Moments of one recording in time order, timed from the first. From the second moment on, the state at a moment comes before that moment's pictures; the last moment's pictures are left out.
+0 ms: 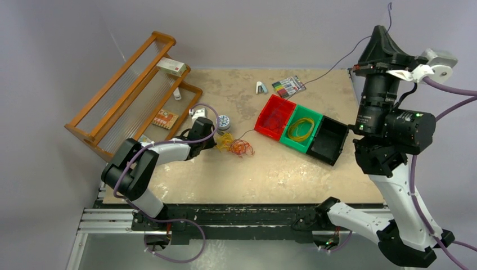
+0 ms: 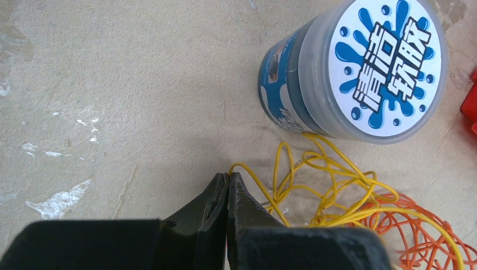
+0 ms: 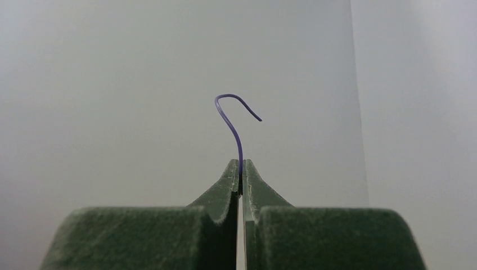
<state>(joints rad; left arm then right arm) -0.52 1.61 0.72 0.11 -0.24 -0.65 0.58 0.97 1.48 0.33 0.59 -0.31</state>
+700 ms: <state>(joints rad) -0.52 1.30 0.70 0.09 -0.26 -0.59 0.58 1.11 1.56 0.17 0.34 -0.13</state>
